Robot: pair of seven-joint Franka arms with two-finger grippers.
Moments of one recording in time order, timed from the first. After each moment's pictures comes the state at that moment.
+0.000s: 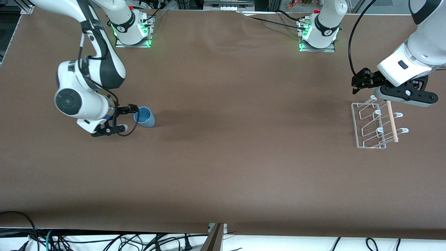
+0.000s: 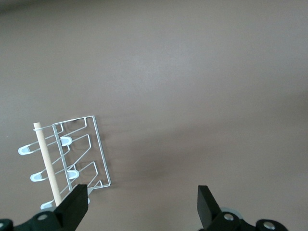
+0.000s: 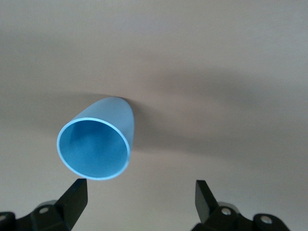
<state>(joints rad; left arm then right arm) -0.02 0.03 -0.12 -1.63 0.04 1.64 0.08 0.16 0.34 0.04 -1.89 0.00 1.93 0.01</state>
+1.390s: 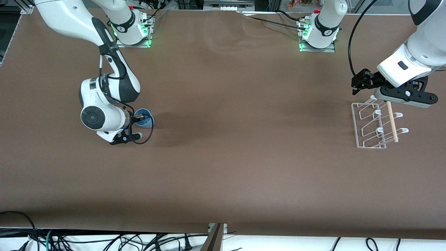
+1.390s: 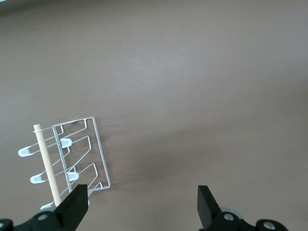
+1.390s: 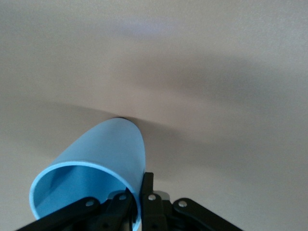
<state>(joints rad) -0.02 0.03 -0.12 -1.63 0.04 1.65 0.08 0.19 0.48 0.04 -1.83 0.00 2.00 0.00</state>
